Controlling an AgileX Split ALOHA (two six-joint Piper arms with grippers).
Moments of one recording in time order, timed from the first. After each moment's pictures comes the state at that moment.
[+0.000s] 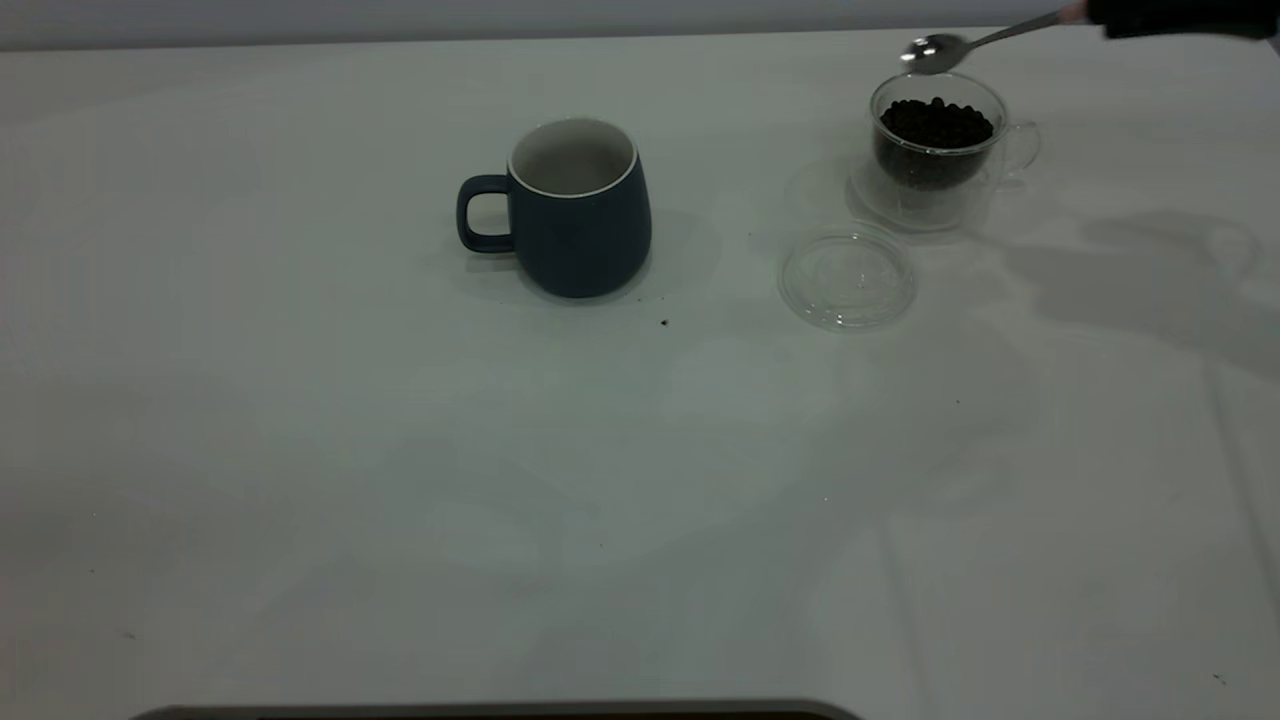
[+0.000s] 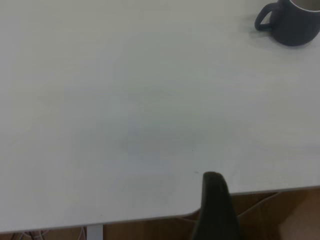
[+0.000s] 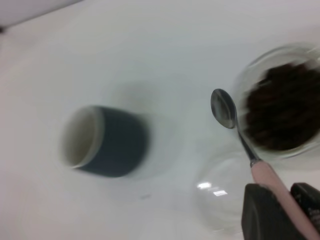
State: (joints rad) left arm -0.04 -0.02 -0.49 -0.06 1.14 0.03; right arm -0.21 2.05 -1.10 1.40 0.72 -1.34
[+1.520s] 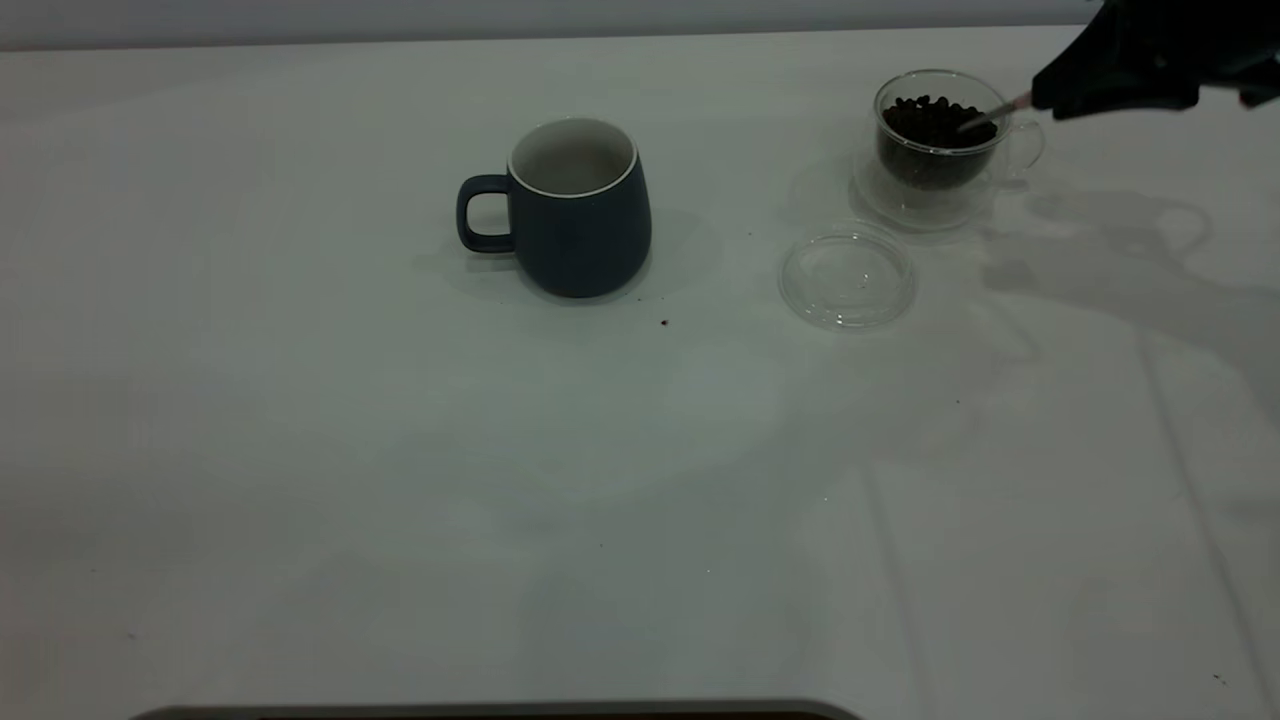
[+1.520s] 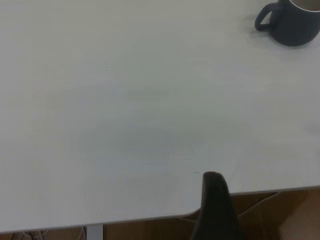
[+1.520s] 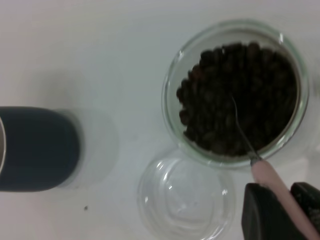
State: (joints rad) left arm -0.04 -0.02 -0.49 -0.06 1.14 0.03; right arm -0.11 2.20 -1.18 1.38 0.56 -1.22
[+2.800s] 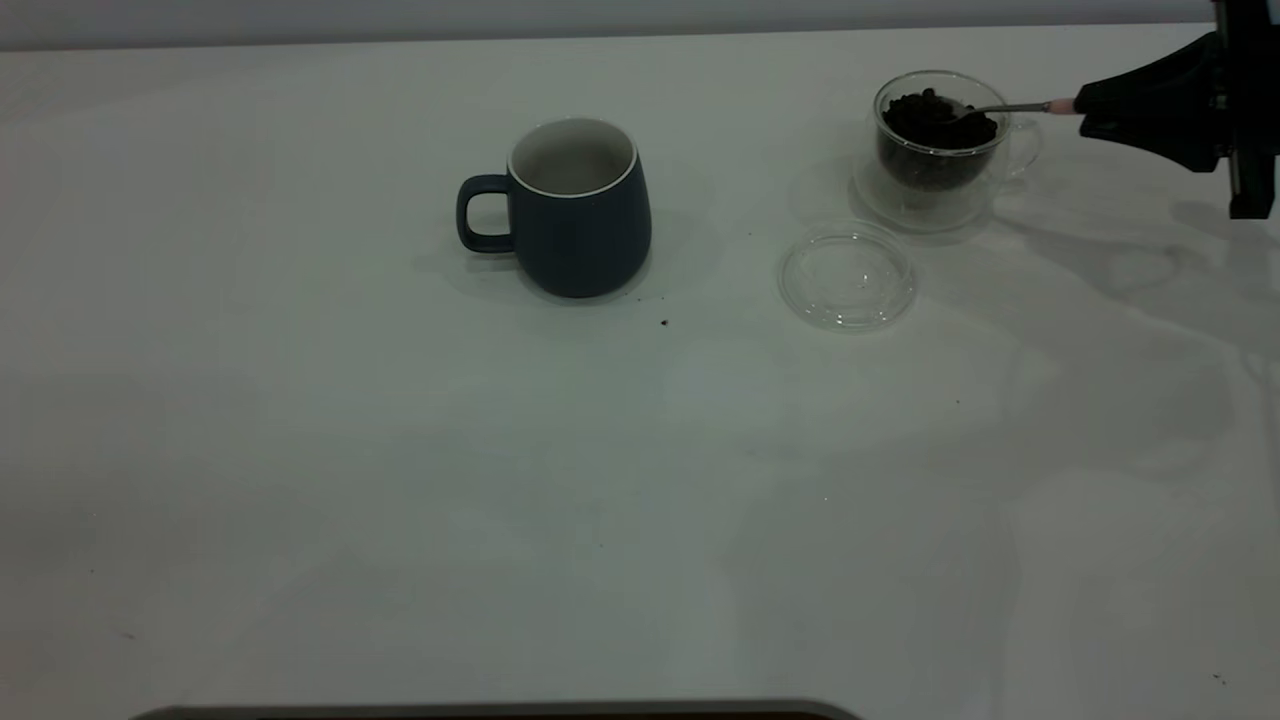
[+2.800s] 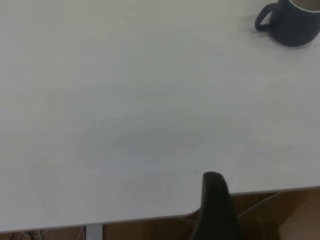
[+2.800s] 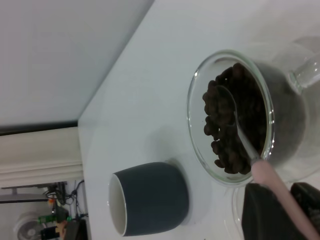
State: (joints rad) left arm -0.04 -0.02 -0.49 -0.06 1.14 0.03; right arm -0.33 2.43 -1.18 1.70 1.01 -1.28
